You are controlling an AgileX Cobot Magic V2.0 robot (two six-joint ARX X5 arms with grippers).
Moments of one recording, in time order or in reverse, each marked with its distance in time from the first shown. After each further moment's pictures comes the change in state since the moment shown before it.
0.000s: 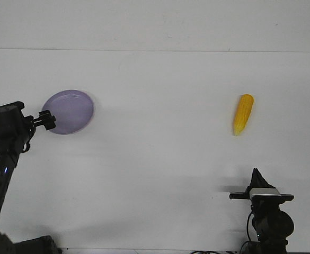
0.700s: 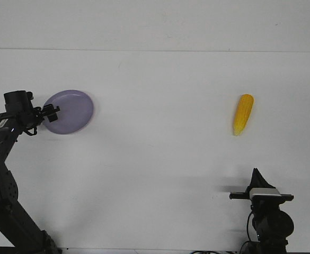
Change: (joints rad) left arm 0.033 0.472 0.294 -0.072 0.080 -0.023; right arm 0.000 0.000 0.000 0.000 0.000 0.000
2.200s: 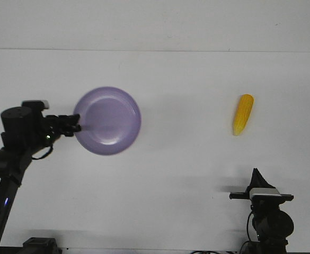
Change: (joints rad) left arm -0.340 -0.753 -0.290 -0.110 0.284 -0.103; right arm 0.000 0.000 0.000 0.000 0.000 0.000
